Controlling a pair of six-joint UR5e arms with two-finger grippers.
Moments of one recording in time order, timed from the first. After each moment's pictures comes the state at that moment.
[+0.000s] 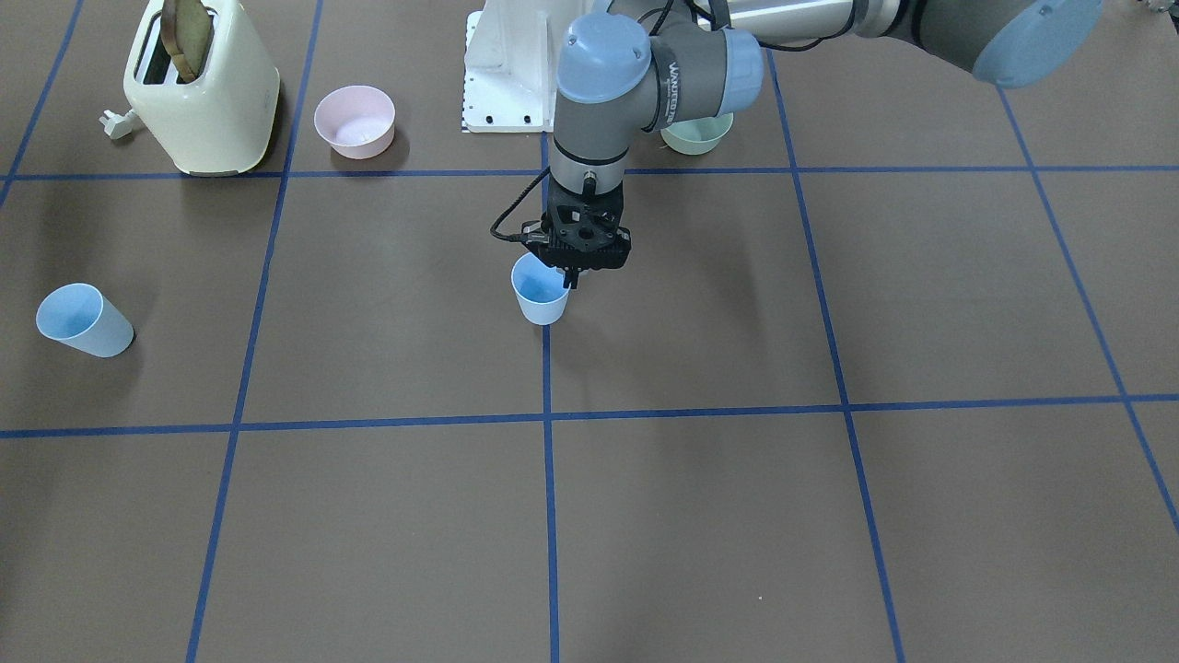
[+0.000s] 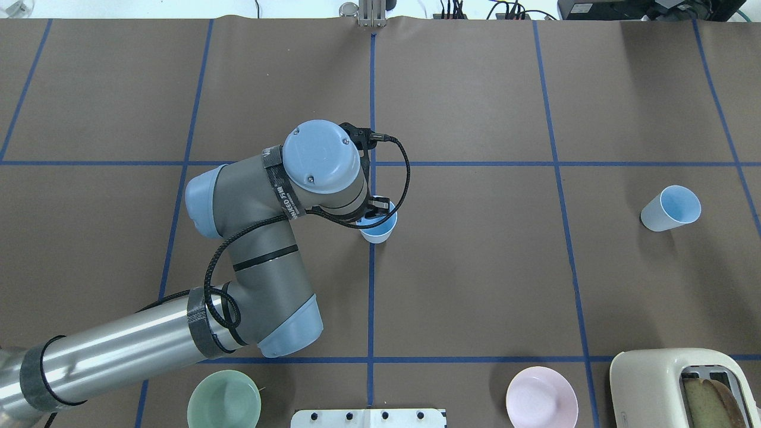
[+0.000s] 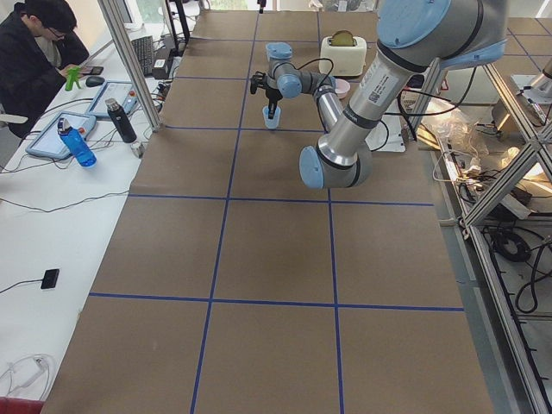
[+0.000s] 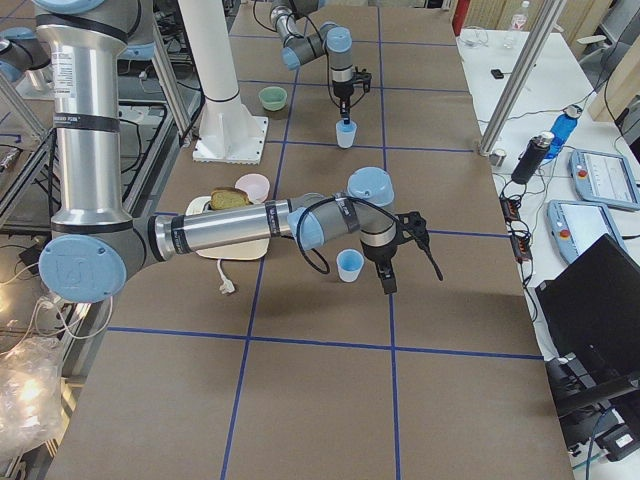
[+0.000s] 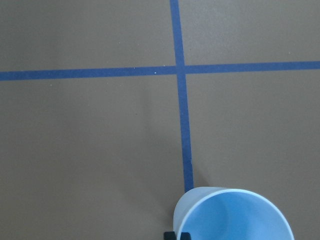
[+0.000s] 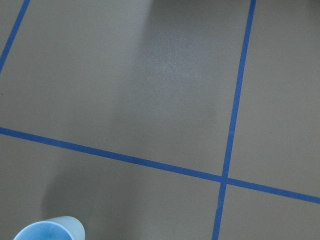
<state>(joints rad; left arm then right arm) -0.49 -2.38 -1.59 -1.61 -1.79 -1.19 1.41 -1.59 1.78 -1.34 2.22 0.19</state>
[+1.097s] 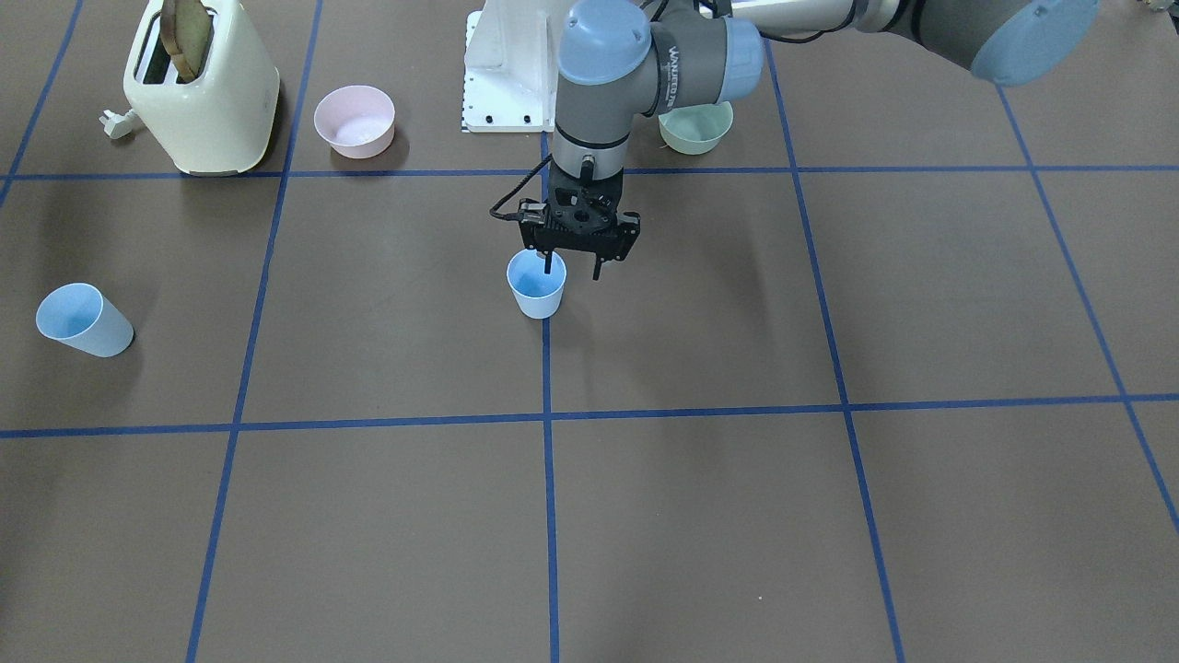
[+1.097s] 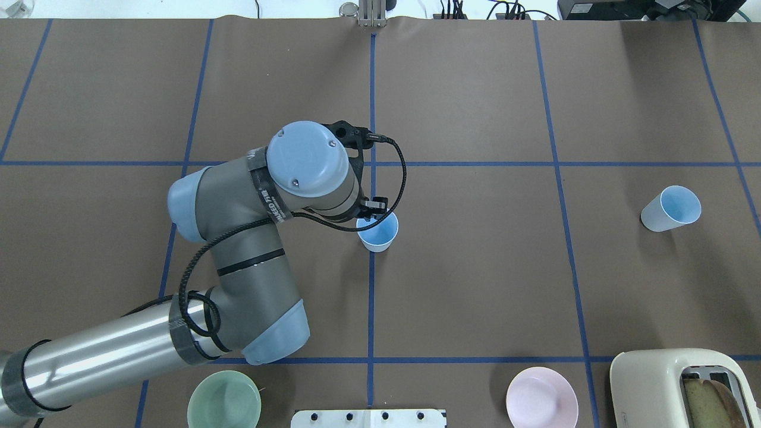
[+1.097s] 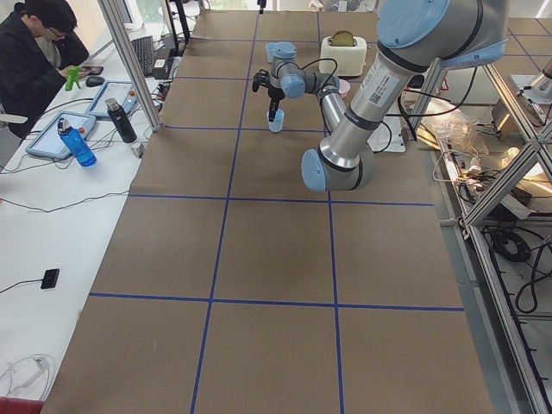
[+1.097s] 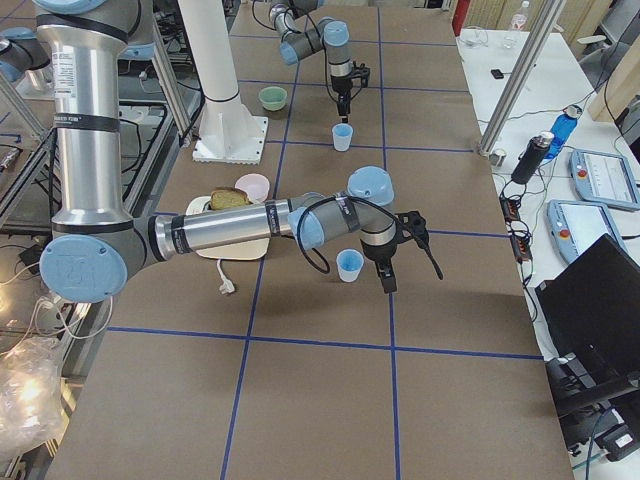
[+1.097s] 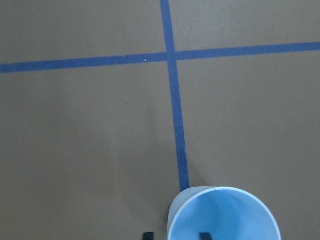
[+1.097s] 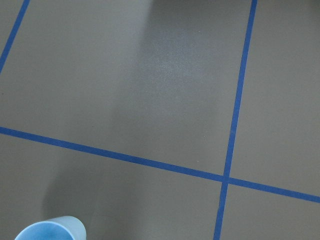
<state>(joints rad) -0.52 -2.33 -1.69 -1.58 -1.79 -1.09 1.40 -1.59 1.78 -1.34 2.22 0.19</state>
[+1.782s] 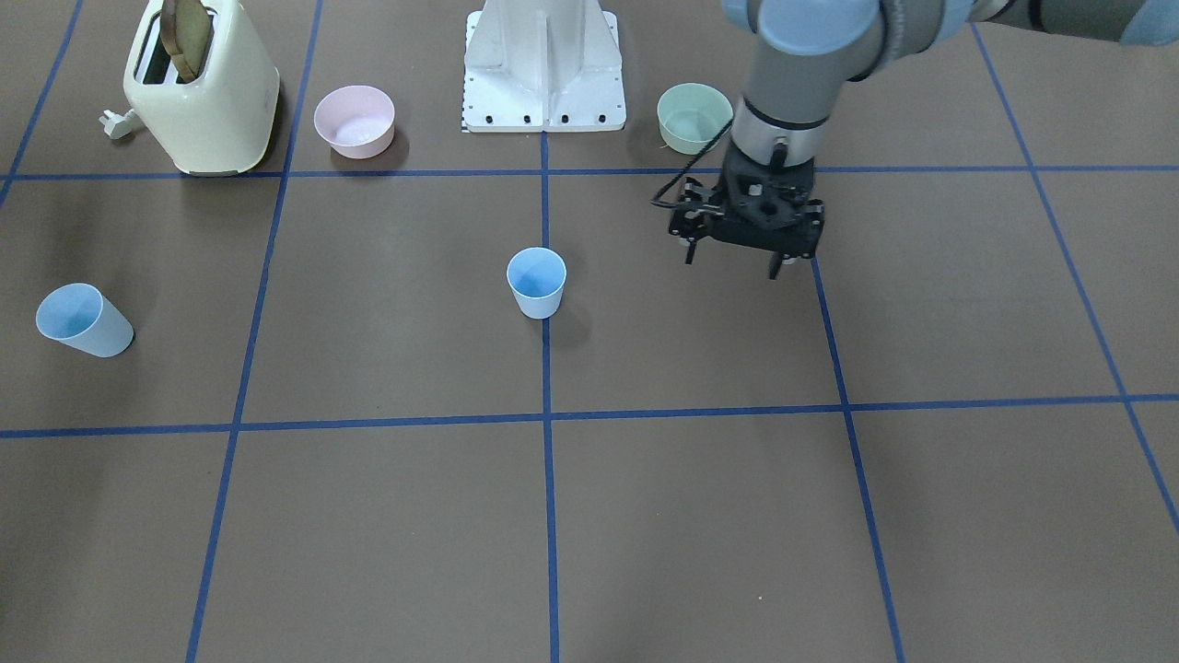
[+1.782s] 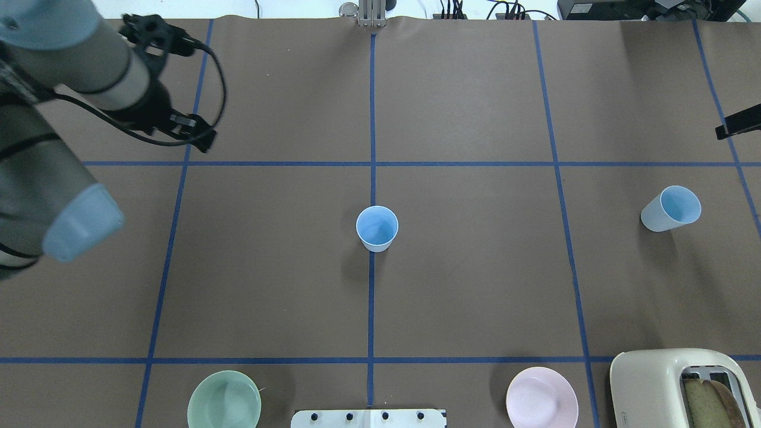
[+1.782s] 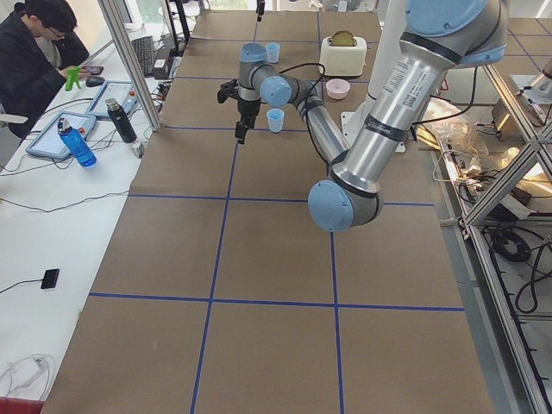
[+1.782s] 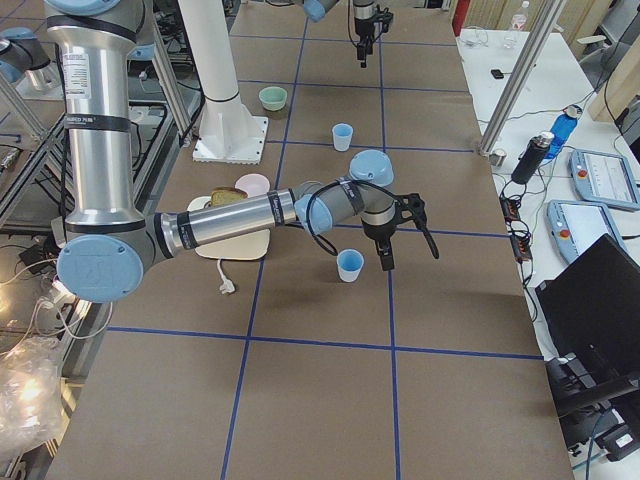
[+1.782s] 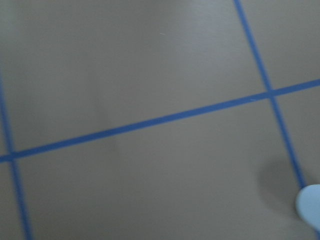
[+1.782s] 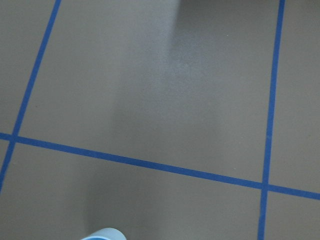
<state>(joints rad) -0.95 -2.02 -1.95 -1.37 -2.04 -0.51 1.27 -1.55 1.85 -1.30 2.23 0.48</state>
